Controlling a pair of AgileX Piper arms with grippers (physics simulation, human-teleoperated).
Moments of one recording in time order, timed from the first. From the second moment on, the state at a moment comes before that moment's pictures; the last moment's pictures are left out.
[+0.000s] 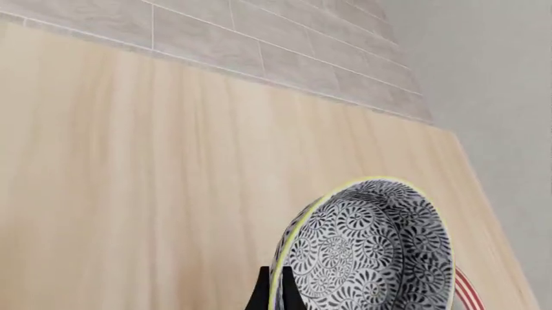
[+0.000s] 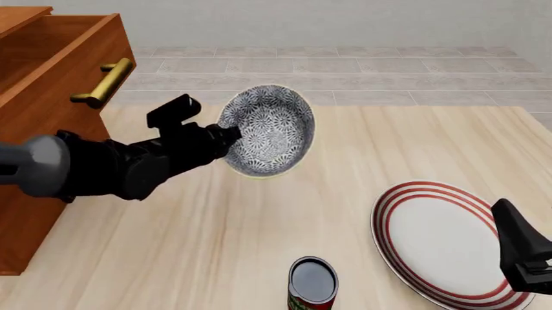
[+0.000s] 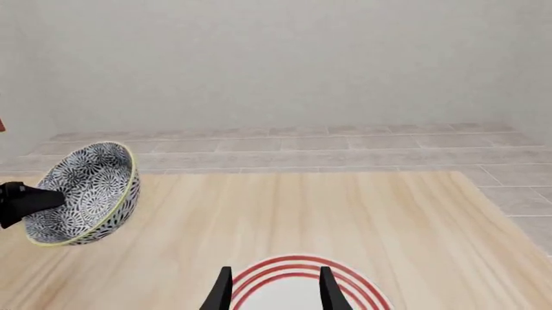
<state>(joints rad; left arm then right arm) -0.48 1.66 -0.80 -0.34 -0.61 0.05 0.03 0.00 -0.01 0.05</state>
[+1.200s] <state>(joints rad) -0.43 1.43 -0.91 -0.11 -0.52 0.07 0.05 0.00 -0.03 0.05</state>
